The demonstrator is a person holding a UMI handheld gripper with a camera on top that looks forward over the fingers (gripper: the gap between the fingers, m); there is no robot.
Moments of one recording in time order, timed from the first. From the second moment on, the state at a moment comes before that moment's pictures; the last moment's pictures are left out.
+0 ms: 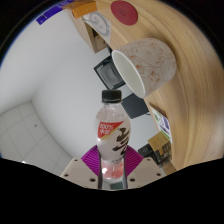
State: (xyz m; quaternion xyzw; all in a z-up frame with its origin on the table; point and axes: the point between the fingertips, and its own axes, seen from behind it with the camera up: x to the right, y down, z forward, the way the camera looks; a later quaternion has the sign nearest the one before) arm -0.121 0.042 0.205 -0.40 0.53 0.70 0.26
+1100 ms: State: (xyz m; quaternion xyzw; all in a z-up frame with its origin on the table) arm 0.140 0.044 0.072 -0.82 0.06 -0.04 0.57
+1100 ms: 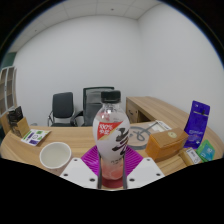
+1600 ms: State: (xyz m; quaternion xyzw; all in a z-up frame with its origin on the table) arm 0.142 0.017 0.073 -0.84 0.08 -0.05 0.53
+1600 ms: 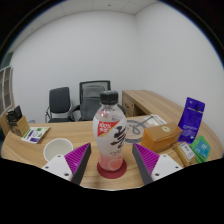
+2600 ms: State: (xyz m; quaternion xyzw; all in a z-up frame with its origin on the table) arm -0.024 -0.329 0.270 -0.86 0.05 -0.05 0.51
